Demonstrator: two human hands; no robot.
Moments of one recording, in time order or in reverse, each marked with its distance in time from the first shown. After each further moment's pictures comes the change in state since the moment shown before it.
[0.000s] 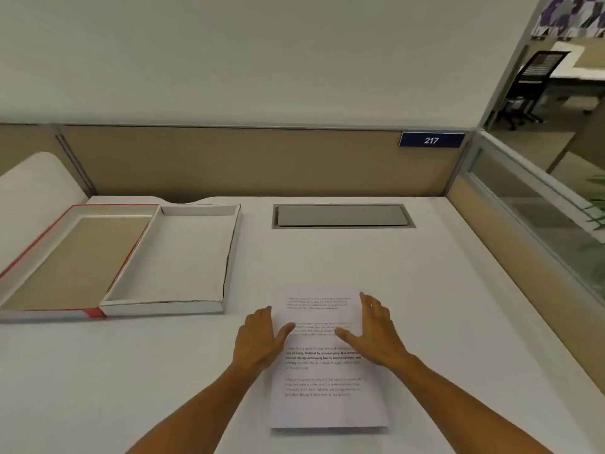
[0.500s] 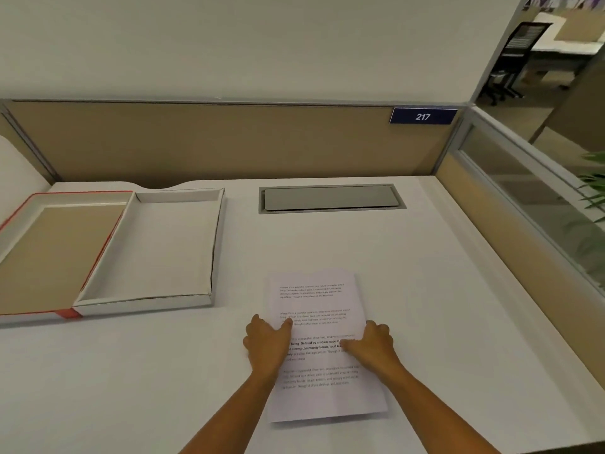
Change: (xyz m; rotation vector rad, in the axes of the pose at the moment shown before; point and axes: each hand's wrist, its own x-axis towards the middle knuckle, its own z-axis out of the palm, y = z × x) left_hand -0.008 0.028 0.024 -0.603 0.024 -0.452; right_hand -0.015 0.006 0.033 0.279 -0.087 0.464
